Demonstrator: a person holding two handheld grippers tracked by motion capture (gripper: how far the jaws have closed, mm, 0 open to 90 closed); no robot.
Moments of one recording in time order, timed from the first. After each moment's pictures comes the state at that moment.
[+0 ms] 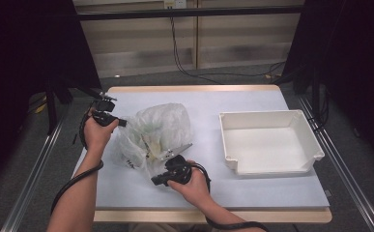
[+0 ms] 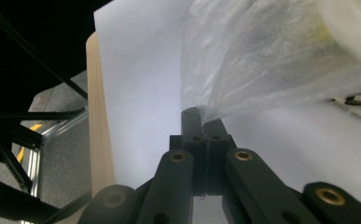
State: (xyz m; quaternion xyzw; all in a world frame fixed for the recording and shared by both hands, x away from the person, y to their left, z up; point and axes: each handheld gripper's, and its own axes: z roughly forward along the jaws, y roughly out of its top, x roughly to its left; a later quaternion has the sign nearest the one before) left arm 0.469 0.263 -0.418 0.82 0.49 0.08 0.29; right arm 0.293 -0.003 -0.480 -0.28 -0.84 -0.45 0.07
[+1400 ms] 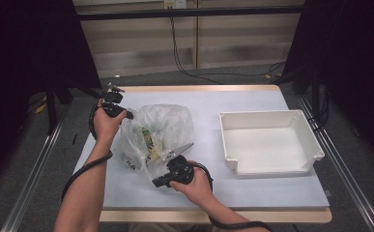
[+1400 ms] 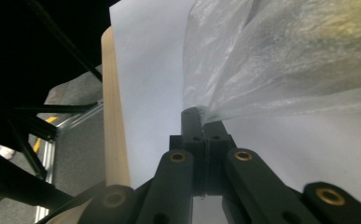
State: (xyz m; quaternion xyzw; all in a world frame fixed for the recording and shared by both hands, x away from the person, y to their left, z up) left arm 0.498 0.237 -0.409 0.82 0.50 0.06 0.29; right arm 0.294 -0.009 -0.479 -0.26 -0.85 -0.45 0.10
